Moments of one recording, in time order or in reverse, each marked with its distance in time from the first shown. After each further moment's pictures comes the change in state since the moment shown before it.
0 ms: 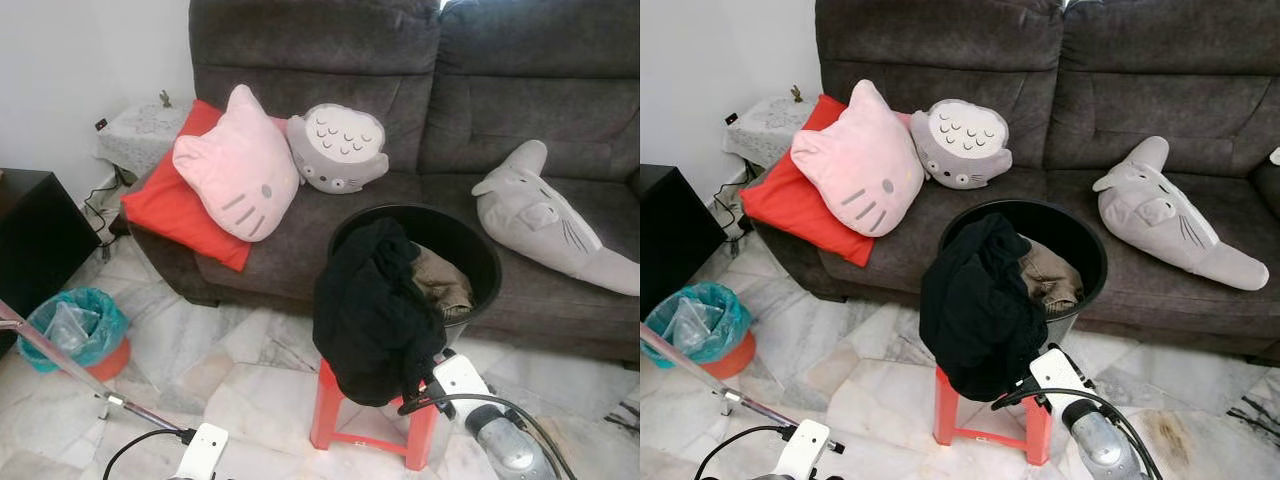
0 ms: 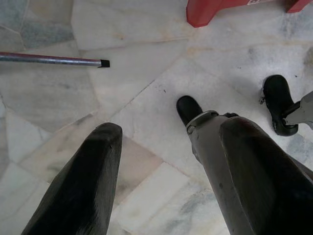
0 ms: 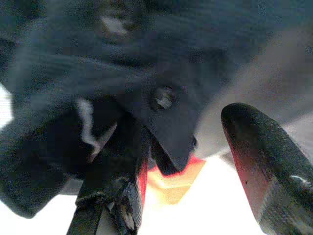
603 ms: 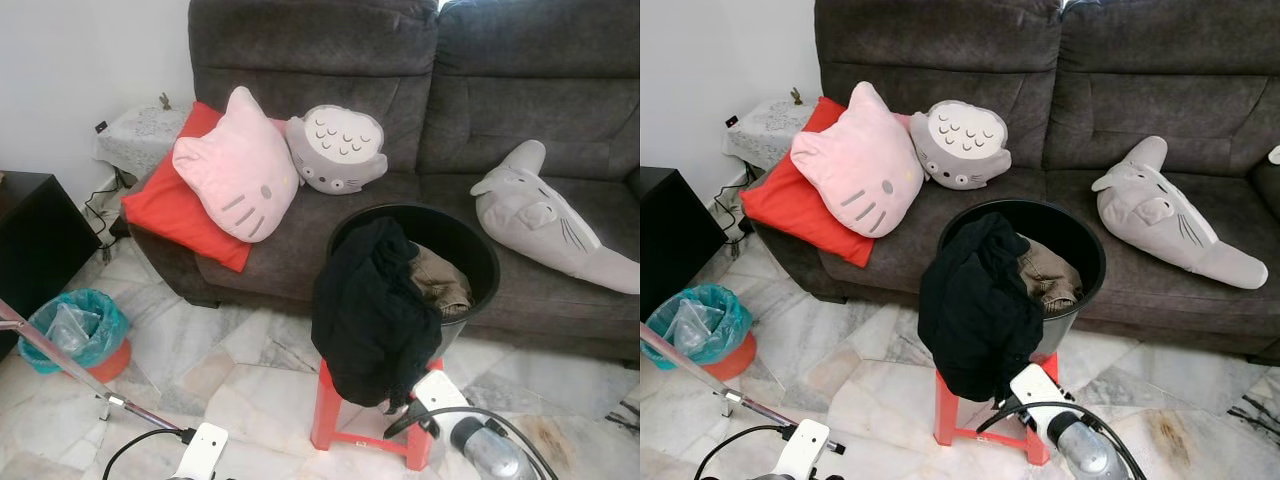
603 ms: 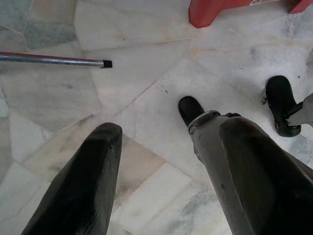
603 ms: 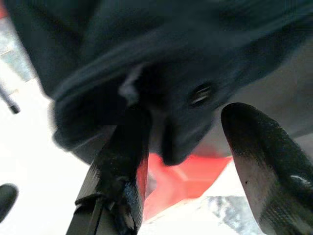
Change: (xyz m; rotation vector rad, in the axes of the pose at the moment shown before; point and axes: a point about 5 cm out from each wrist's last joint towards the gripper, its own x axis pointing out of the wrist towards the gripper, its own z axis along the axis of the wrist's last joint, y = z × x) left arm 0.000 0.000 0.000 0.001 -0.002 0.005; right arm 0.001 0.006 -0.005 -0.049 0.021 0.043
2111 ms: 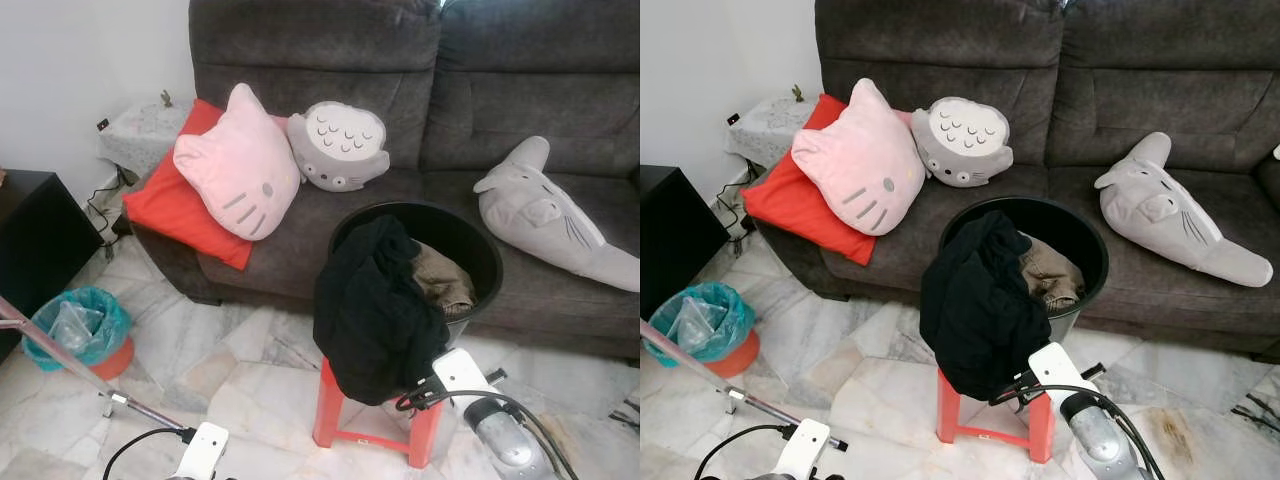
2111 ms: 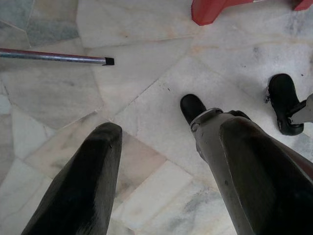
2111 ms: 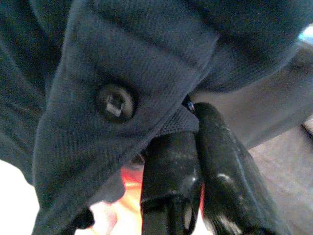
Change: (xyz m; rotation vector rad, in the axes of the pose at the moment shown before) left arm 0.000 0.000 0.000 0.004 -0.001 0.002; right arm -0.009 -0.024 0.019 -0.030 -0.154 -0.174
